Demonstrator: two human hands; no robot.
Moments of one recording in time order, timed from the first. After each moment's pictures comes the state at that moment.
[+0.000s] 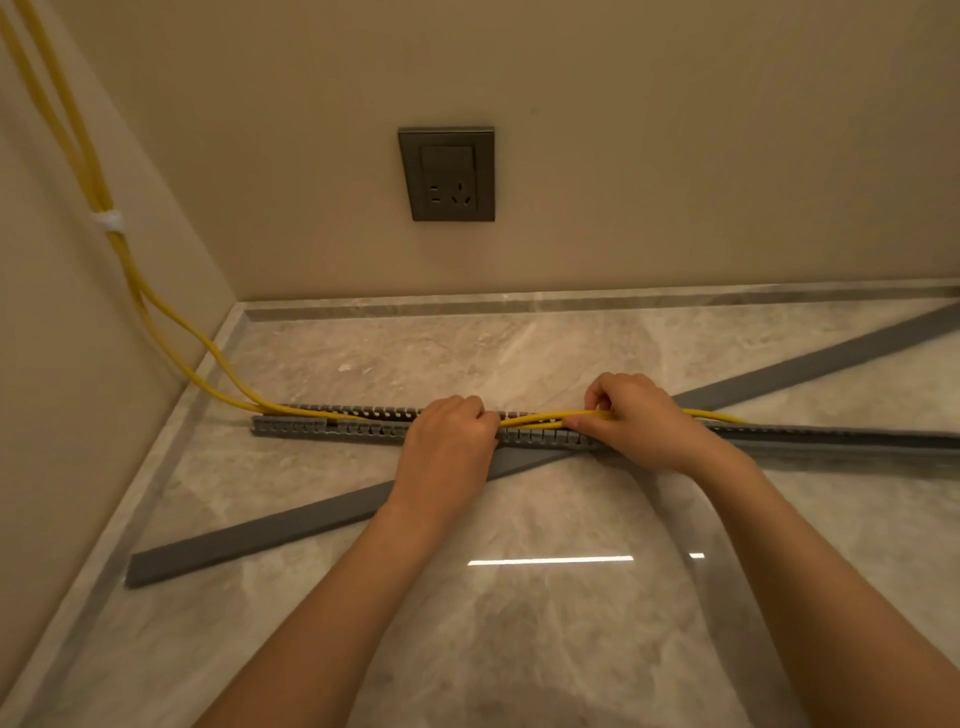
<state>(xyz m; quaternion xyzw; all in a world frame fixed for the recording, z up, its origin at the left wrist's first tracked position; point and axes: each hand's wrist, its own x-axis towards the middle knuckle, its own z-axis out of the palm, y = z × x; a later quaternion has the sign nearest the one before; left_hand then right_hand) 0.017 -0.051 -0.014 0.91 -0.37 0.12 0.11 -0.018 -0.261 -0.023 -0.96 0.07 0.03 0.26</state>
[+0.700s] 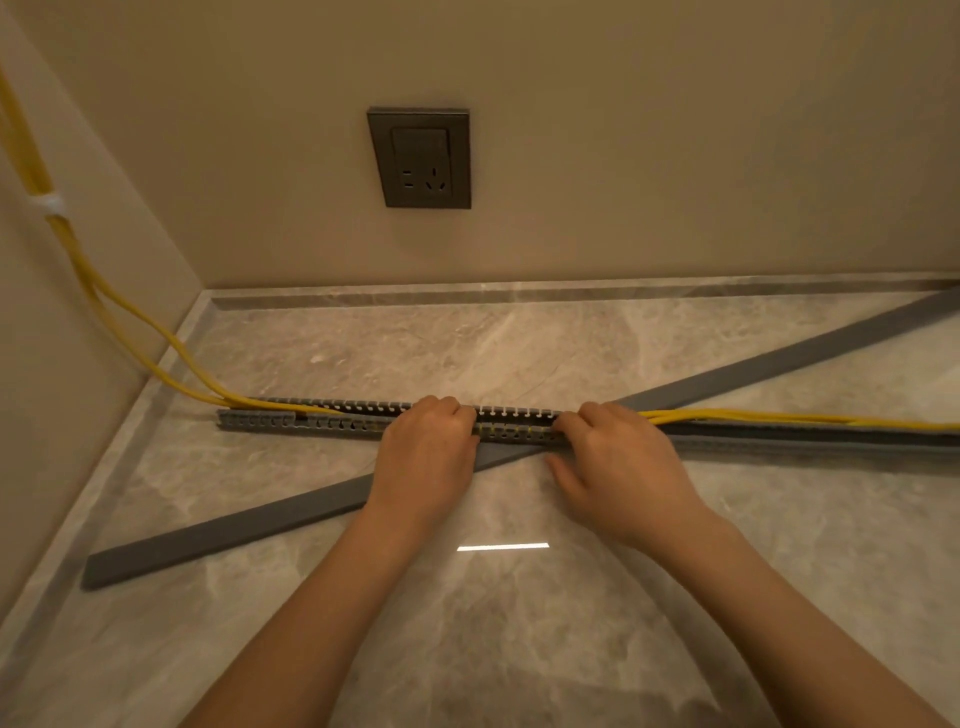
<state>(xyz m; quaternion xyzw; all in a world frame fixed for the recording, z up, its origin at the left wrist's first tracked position) 0.013 -0.057 -0.022 0.93 -0.32 0.07 0.15 -0.066 -0.220 -0.014 -0.99 0.01 -0.09 0.05</state>
